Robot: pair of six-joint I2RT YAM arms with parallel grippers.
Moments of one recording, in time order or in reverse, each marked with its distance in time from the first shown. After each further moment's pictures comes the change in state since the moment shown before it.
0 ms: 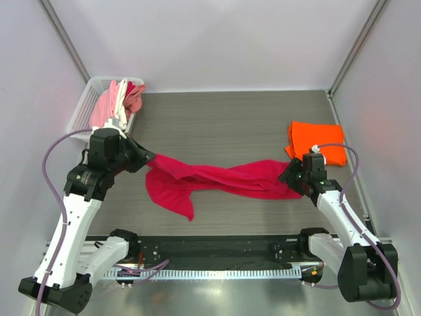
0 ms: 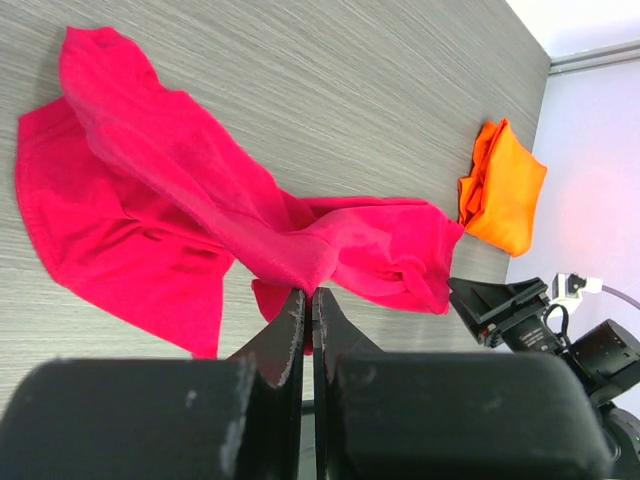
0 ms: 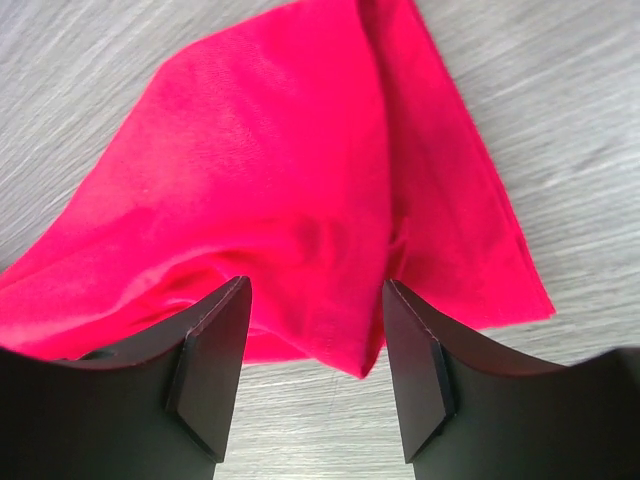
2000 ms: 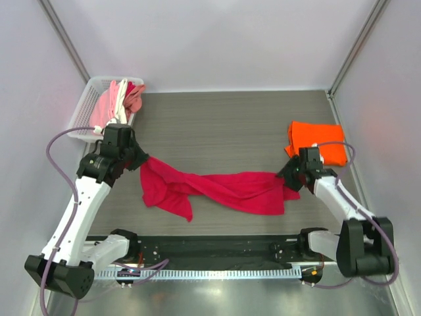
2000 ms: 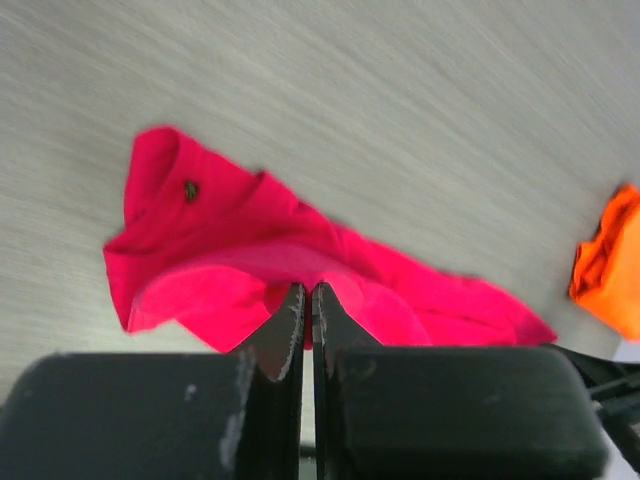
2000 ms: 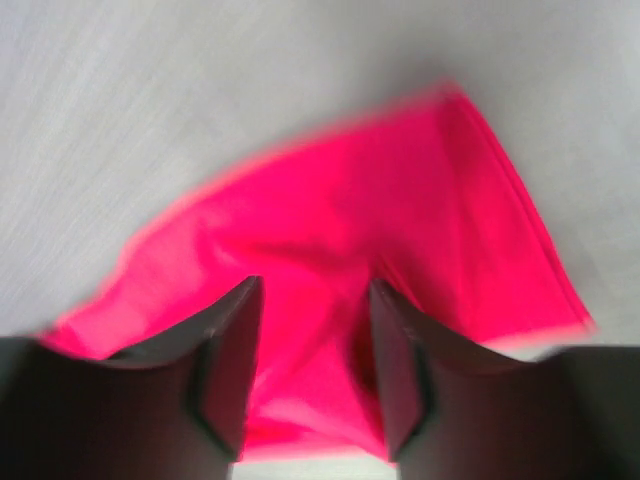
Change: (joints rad) left arm 0.001 0.116 -0.020 -0.042 -0.201 0.018; right arm 0.000 0.132 0.040 -0.029 -0.020 0.181
